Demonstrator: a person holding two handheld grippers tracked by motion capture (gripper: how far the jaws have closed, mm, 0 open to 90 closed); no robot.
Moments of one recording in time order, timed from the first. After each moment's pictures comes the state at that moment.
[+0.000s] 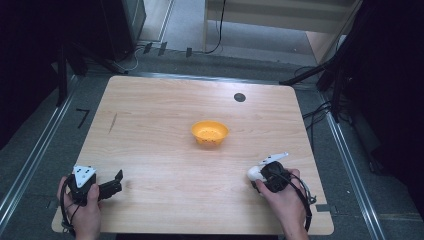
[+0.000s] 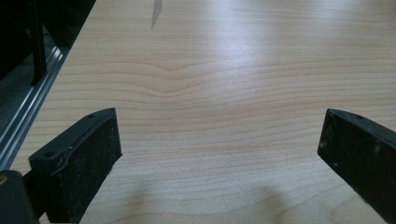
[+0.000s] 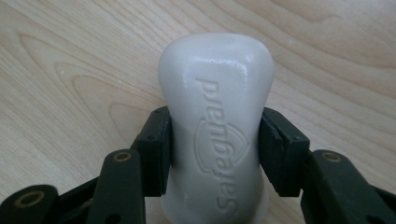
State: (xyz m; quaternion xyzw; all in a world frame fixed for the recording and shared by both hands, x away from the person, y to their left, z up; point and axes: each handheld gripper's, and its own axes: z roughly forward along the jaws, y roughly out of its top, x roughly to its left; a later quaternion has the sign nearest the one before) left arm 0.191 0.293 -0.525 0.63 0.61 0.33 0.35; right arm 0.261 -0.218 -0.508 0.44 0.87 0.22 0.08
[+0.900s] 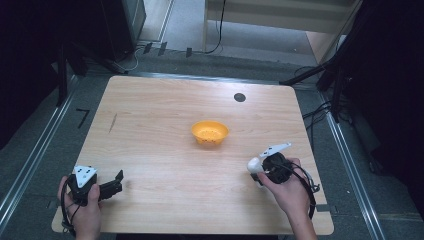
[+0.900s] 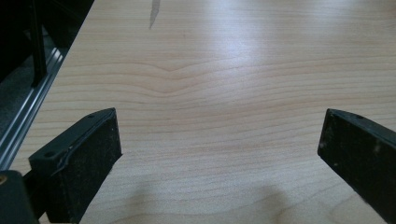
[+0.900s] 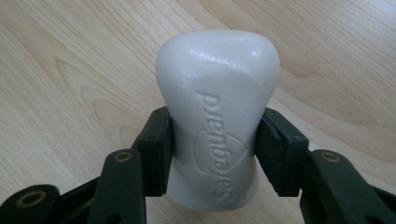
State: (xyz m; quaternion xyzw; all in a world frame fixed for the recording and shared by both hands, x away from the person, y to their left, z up) left arm 0.190 0.293 -0.525 0.64 0.61 0.33 0.34; right arm 0.278 -0.221 -0.486 0.39 0.89 0.25 0.07
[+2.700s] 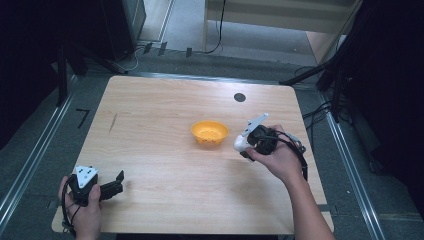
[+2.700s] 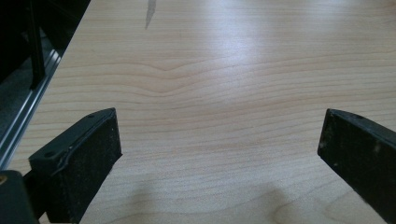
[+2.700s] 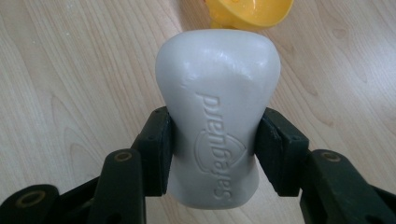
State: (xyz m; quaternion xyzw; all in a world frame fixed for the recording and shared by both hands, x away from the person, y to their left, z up) left arm 0.190 0.291 -0.525 0.64 0.60 0.33 0.34; right arm 0.343 -0.179 -0.439 0.21 0.95 0.22 0.09
